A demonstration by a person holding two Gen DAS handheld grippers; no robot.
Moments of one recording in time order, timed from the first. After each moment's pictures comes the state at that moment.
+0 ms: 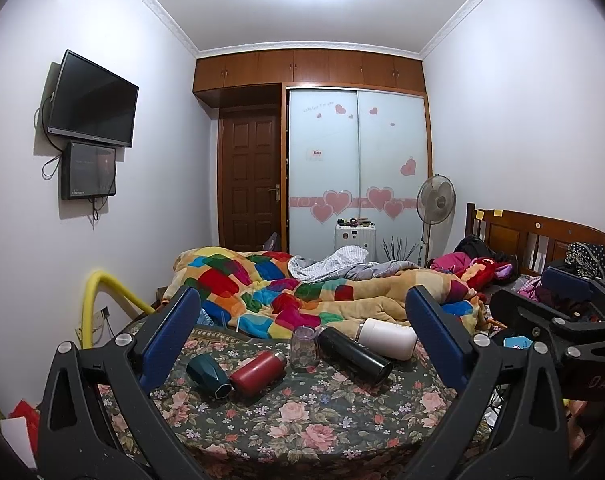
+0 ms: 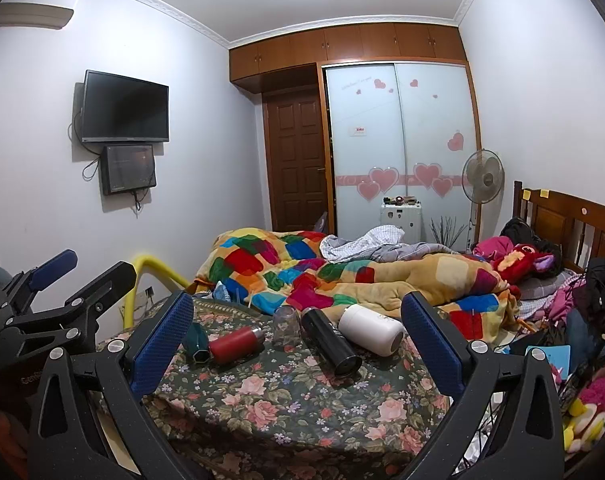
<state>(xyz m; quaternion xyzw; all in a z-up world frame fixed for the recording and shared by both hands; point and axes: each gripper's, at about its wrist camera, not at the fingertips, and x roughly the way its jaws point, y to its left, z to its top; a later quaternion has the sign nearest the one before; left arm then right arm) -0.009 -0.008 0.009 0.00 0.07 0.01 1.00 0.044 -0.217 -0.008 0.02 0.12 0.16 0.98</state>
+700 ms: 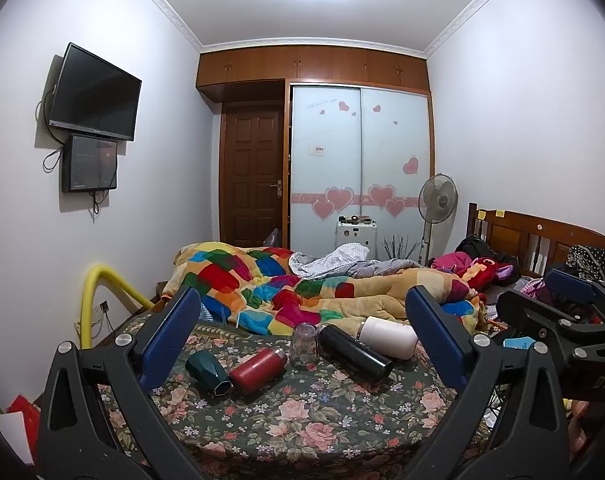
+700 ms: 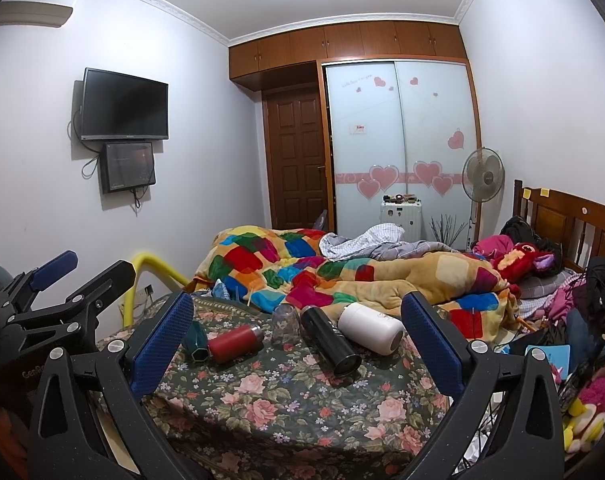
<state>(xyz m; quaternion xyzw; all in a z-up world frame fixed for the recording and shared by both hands) -0.001 0.000 -0.001 -0.01 0.07 0.01 1.00 0.045 -0.214 -0.008 0.02 0.12 0.16 0.98</state>
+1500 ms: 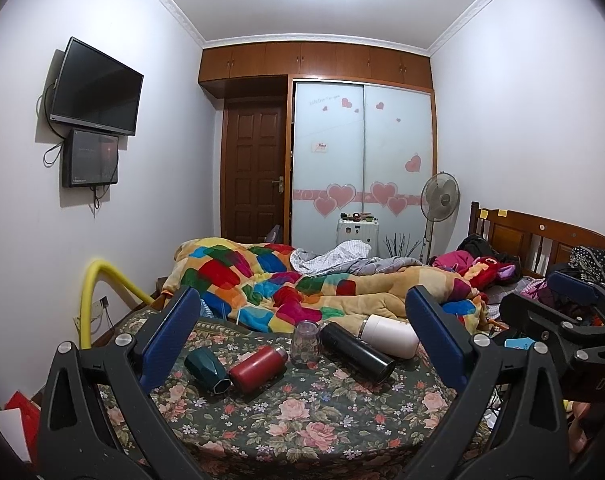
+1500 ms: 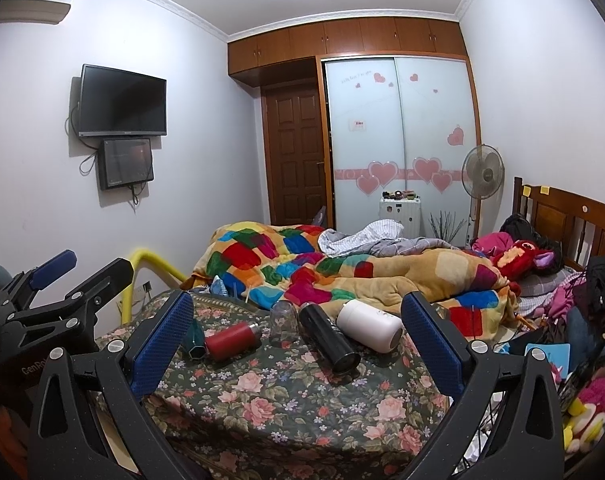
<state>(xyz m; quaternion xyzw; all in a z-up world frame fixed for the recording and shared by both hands) 0.004 0.004 -0.008 -0.01 0.08 0.01 1.00 0.055 -0.216 -0.017 0.02 0.13 0.16 0.98</state>
